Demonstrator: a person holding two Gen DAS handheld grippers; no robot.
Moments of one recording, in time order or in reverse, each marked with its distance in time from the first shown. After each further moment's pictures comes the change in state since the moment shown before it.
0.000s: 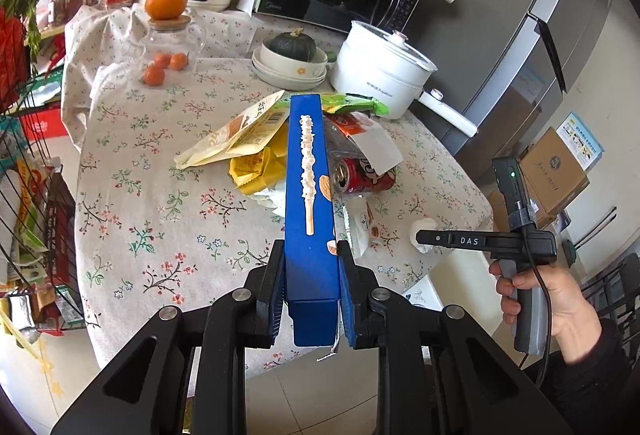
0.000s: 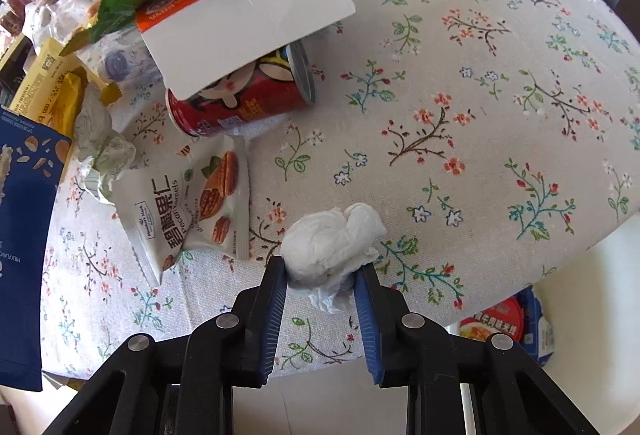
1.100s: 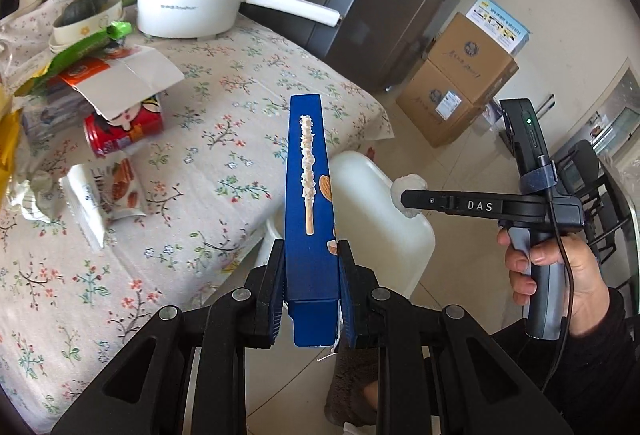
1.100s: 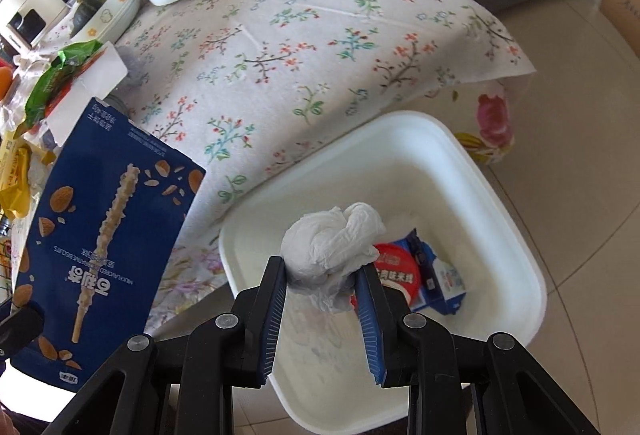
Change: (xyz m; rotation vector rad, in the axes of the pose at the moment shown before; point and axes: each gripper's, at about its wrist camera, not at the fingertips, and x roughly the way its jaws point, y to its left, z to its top) left arm 0.113 -0.199 -0.045 0.303 0.283 -0.264; right arm -0.090 -0.181 -0.091 0.273 -0.078 -0.058
